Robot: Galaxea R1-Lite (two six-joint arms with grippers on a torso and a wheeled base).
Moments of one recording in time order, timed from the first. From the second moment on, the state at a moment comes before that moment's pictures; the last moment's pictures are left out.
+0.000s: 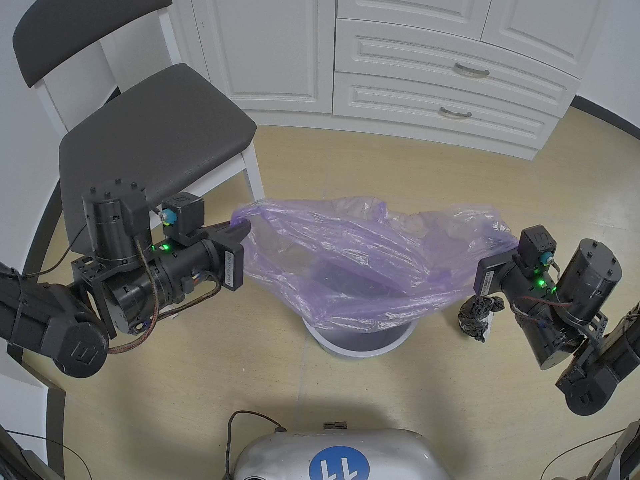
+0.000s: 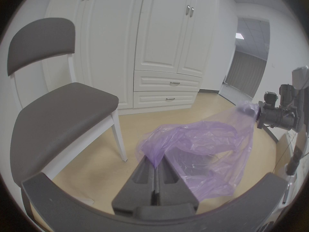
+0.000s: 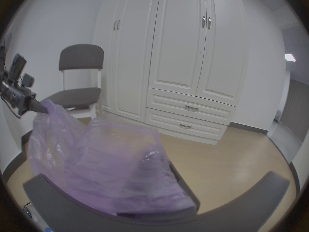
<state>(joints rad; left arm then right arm) -0.49 1.71 -0.73 -0.85 0.00 0.10 0.57 1.77 -0.41 -1.53 -0.48 -0.26</state>
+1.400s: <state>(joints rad) -0.35 1.67 -0.65 -0.87 -0.01 0.16 0.46 1.90 -0.37 -1.55 -0.60 -0.44</state>
